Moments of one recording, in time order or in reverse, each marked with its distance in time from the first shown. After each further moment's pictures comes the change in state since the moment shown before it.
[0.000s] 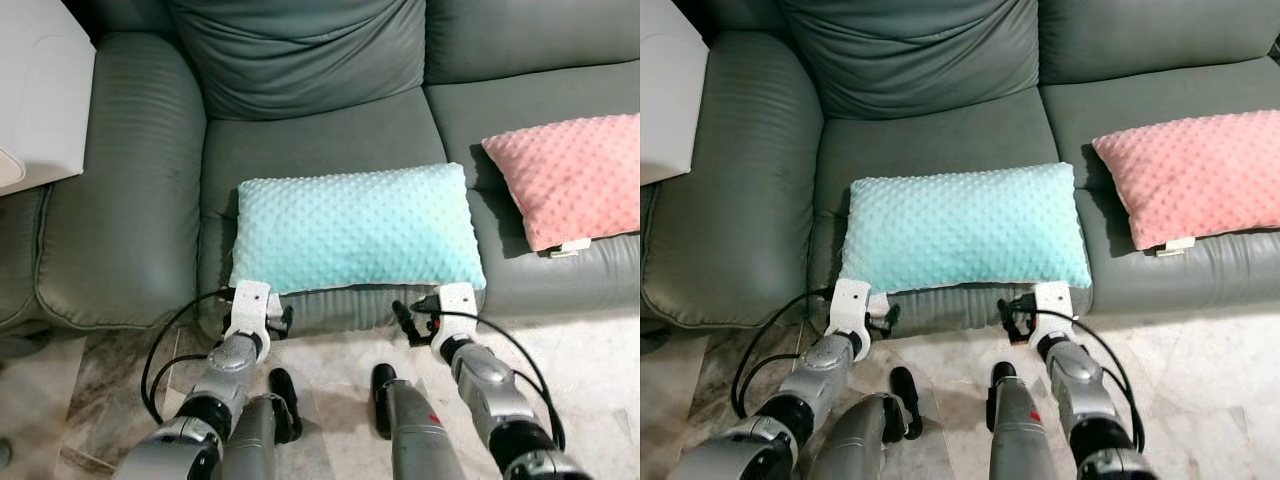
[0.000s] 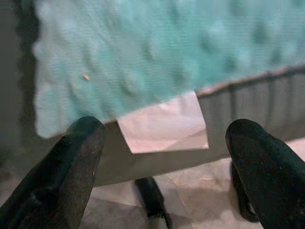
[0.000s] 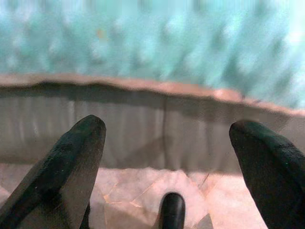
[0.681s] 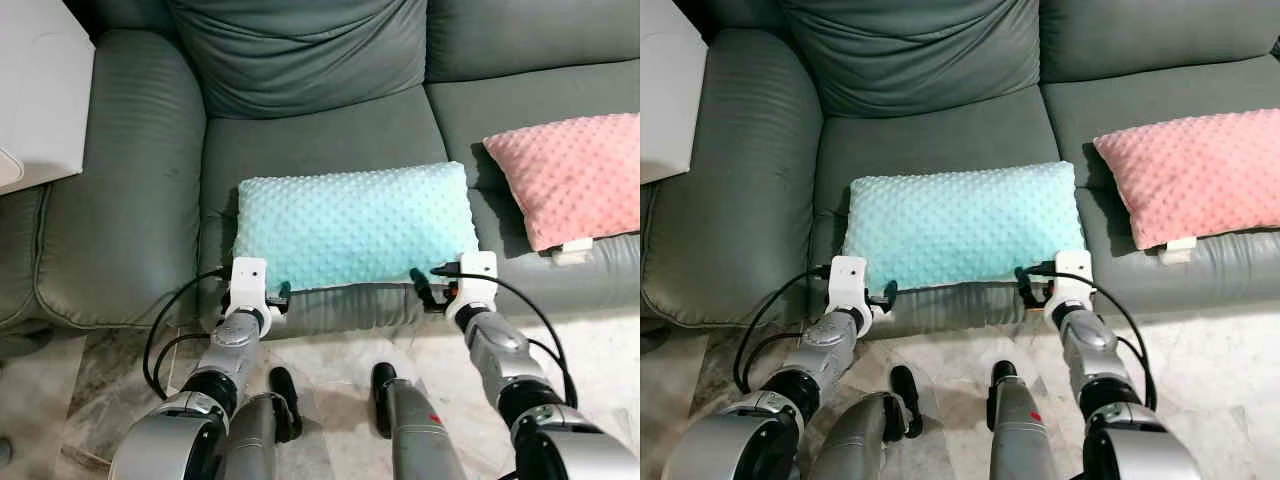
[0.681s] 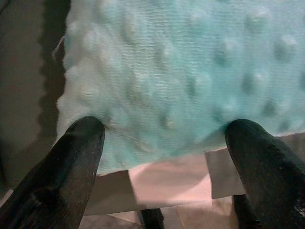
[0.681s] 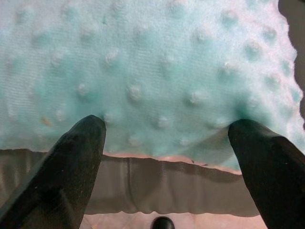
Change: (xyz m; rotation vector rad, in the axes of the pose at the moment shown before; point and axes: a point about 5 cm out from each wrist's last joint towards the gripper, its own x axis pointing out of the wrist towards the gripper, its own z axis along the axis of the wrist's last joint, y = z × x) left arm 0.008 0.002 0.027 -0.036 -0.042 0.055; right arm 0.013 -0.024 0.034 0.030 -0.062 -0.069
